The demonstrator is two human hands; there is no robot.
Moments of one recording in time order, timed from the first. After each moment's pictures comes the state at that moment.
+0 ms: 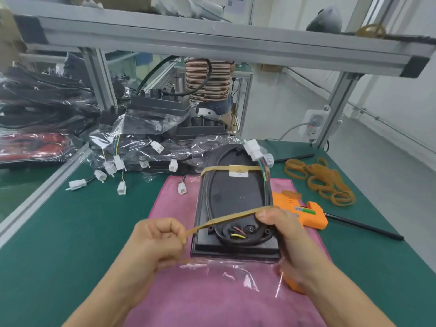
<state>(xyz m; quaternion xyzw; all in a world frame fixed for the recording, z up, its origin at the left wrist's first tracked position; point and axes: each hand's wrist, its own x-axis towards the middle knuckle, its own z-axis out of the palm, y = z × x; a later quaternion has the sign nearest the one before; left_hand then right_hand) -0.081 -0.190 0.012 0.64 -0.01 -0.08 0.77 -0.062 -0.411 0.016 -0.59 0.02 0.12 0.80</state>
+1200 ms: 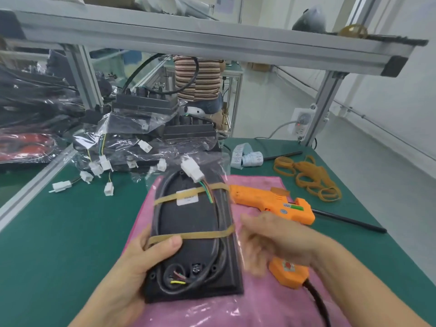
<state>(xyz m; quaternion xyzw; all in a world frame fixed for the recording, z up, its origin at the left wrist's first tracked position) -0.093 -0.193 -0.006 0.50 0.06 -0.12 0.85 -0.053 -0.438 0.030 -0.71 -0.10 0.32 0.62</state>
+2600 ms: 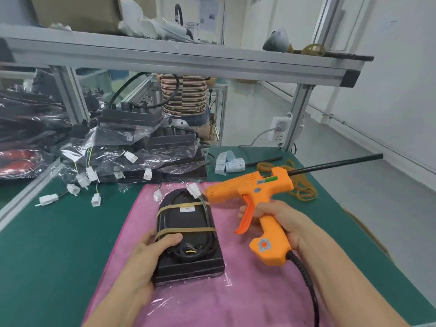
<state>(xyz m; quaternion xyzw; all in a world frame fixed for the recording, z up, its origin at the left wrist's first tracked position) -0.067 -0.221 -0.035 0.56 0.16 -0.12 0.80 -0.032 -0.480 0.008 -0.60 0.15 0.15 0.77</state>
